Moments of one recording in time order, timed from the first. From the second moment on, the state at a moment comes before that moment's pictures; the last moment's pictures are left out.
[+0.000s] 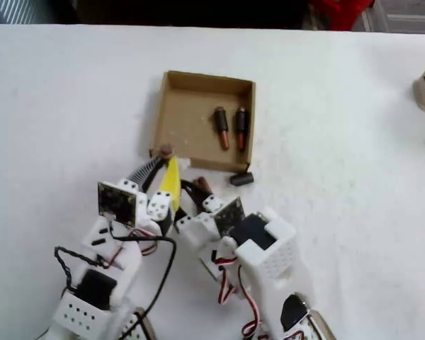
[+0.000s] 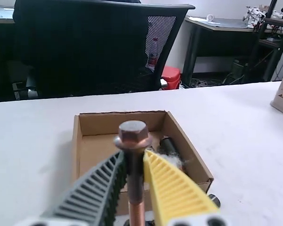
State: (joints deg) left arm 18.4 -98.9 97.5 17.5 8.7; right arm -43.3 29.7 79.8 -97.6 -3.2
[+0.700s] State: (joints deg) left arm 19.6 -98.9 97.5 17.6 8.7; right arm -43.3 29.7 80.4 -97.6 -3.2
